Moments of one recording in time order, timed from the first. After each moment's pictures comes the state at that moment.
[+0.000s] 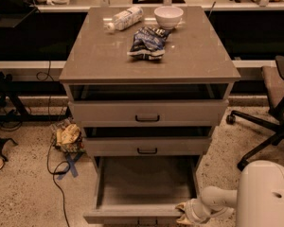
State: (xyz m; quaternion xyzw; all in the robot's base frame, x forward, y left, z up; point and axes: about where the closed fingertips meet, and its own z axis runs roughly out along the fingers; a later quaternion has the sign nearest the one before) arm 0.428 -0.190 0.158 -0.66 0.72 0.17 0.17
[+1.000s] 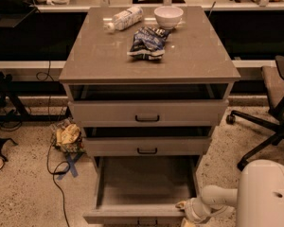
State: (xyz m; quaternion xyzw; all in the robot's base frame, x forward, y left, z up) arm 0.430 -0.185 0.164 -0.66 0.71 0.17 0.17
